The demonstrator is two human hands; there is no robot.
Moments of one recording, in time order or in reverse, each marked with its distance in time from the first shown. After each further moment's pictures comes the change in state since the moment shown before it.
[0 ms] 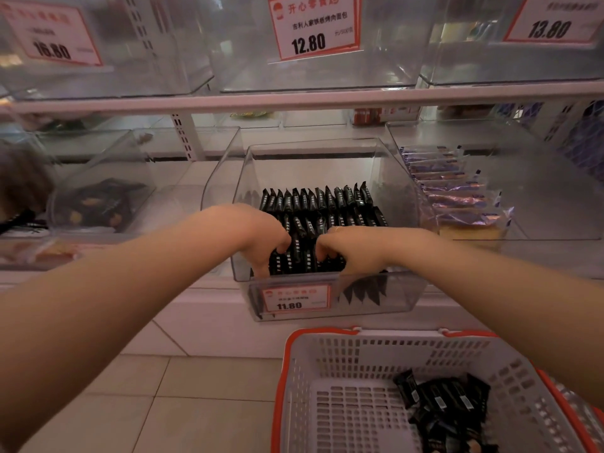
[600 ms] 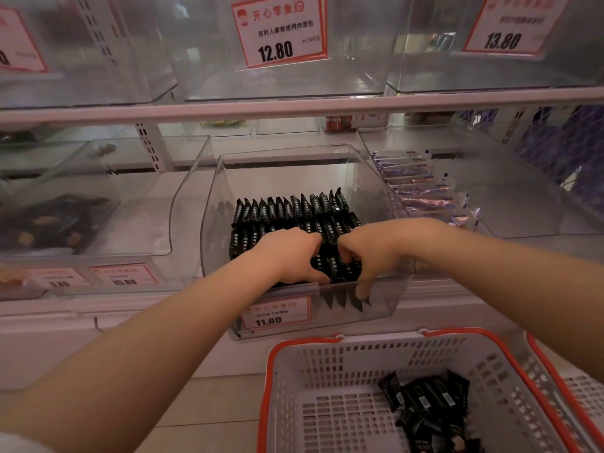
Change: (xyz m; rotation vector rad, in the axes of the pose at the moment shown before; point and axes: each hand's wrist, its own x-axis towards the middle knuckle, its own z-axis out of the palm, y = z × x) left_hand 0.046 0.053 -0.005 -0.389 0.460 0.058; right_hand -0.034 0.018 -0.016 -0.099 -0.175 0.263
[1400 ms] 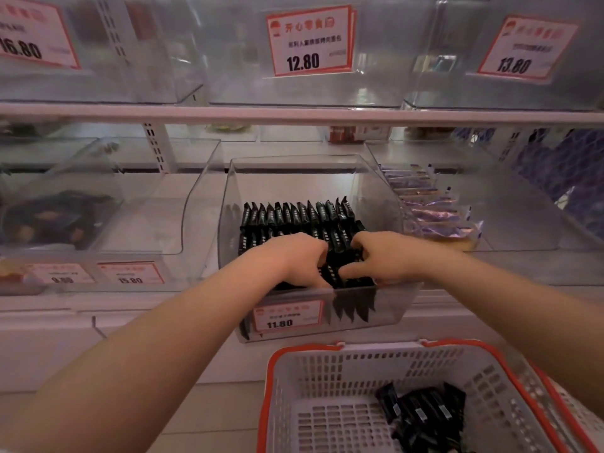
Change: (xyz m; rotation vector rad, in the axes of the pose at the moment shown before) left_hand -0.007 -0.006 -0.007 -0.144 -0.094 0.031; right_hand -0.006 -0.008 0.013 0.328 0.275 0.162
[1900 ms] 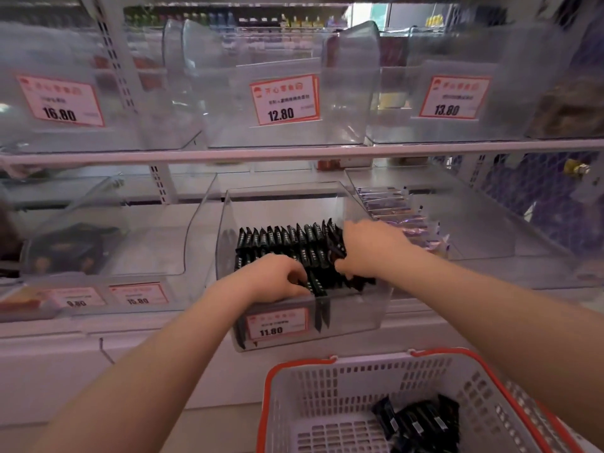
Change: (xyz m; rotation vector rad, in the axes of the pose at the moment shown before) left_hand -0.043 -0.002 -0.001 -0.162 0.128 -0.024; right_hand -0.036 -0.027 -0.027 -0.289 0.315 0.105
